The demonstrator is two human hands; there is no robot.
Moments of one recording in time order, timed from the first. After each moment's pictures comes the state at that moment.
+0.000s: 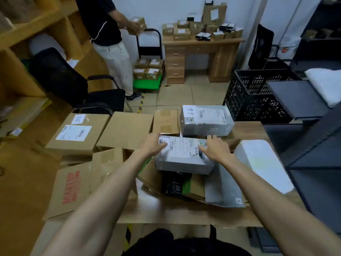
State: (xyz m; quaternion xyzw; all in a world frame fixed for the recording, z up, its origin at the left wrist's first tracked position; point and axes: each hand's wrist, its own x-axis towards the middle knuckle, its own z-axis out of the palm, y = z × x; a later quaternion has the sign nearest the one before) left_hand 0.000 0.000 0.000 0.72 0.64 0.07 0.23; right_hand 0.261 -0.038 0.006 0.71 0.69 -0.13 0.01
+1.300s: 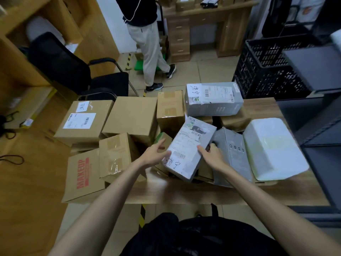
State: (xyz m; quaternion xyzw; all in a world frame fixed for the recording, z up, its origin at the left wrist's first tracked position) left_hand -0.026 -0.072 -0.038 0.61 0.62 0.07 0.48; right_hand 0.224 -0.106 -0.051 0.71 0.46 -0.48 -0.24
